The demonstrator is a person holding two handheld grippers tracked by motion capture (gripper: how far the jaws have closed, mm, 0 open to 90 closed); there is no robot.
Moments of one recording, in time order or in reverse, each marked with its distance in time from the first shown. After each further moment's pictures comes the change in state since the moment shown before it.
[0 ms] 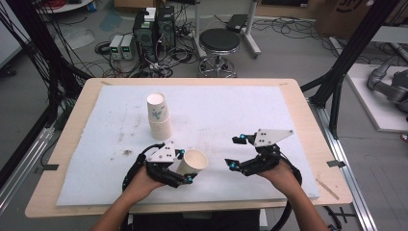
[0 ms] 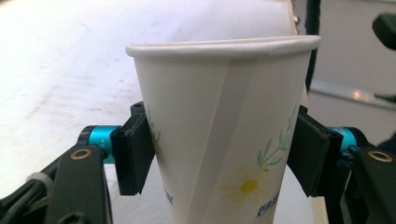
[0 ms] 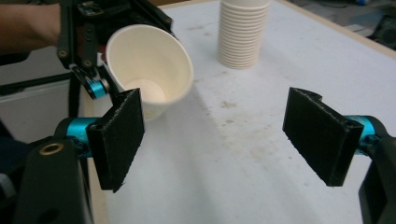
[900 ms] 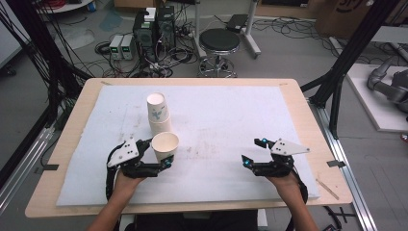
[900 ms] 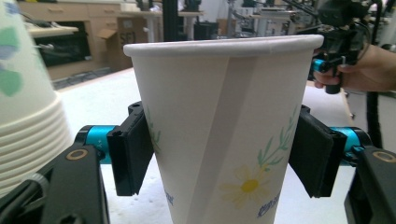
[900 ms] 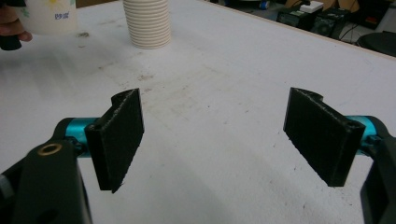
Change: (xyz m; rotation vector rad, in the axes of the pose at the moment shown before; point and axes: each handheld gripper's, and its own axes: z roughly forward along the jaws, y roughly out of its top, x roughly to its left) left arm 0.018 -0.037 -0.052 -0.352 0.240 -0.082; right arm -0.011 -0.063 -0.017 -0.070 -0.295 0.118
